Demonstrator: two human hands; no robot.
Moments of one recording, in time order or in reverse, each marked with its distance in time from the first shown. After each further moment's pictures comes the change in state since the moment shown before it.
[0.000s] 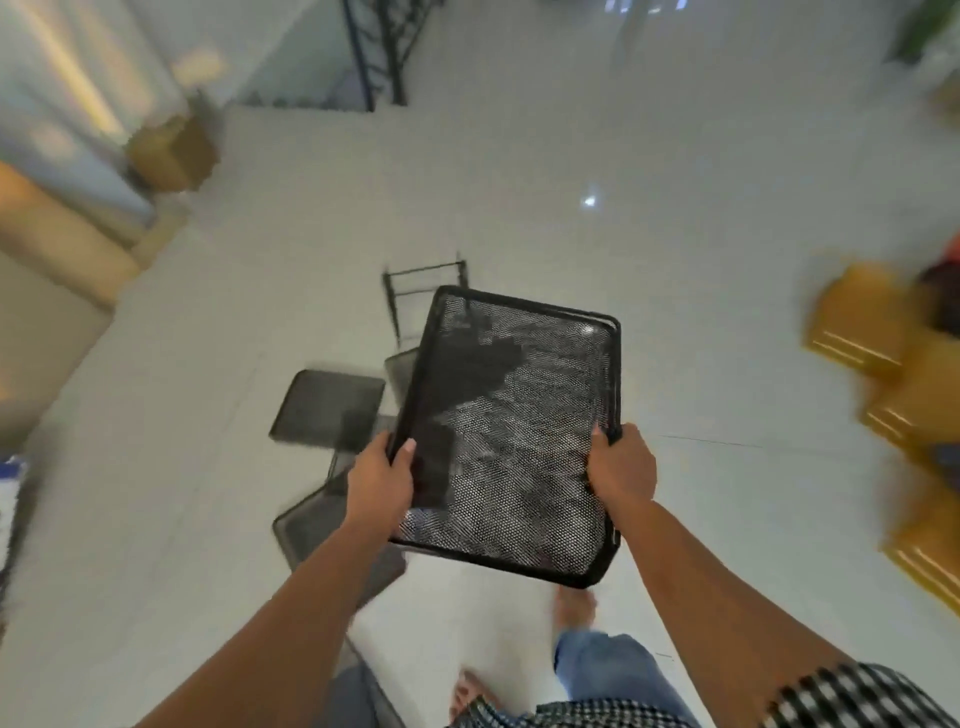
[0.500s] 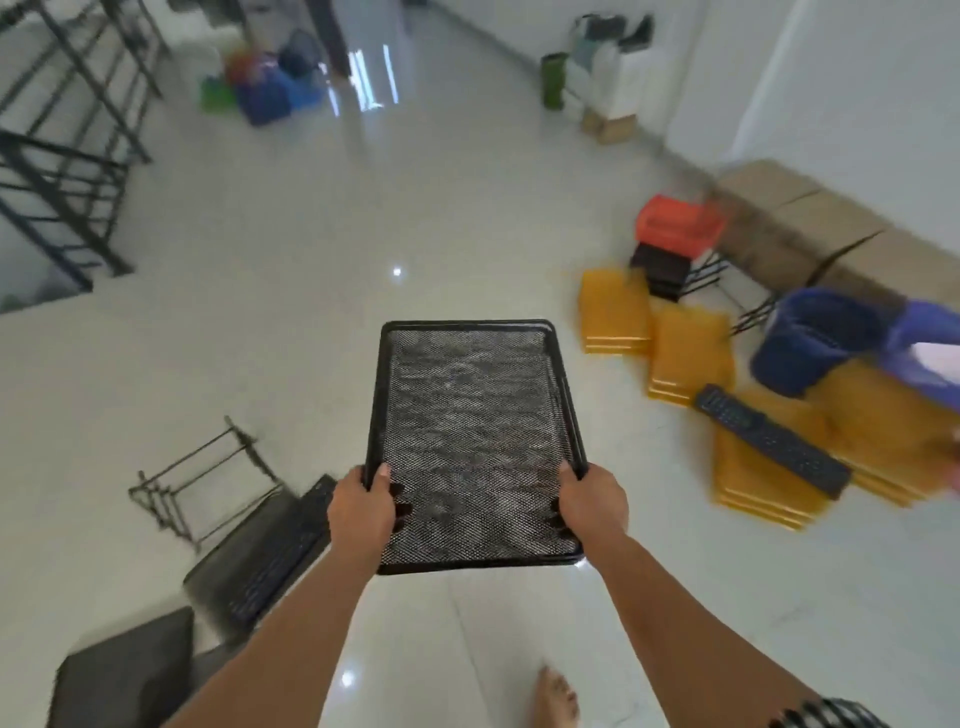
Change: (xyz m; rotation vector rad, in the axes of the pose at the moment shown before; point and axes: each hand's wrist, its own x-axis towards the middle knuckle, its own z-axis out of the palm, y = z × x) left_hand 0.024 0.278 0.280 -0.060 -0.295 0.133; right_hand 0.164 0.110 -0.240 0.224 0.248 0.296
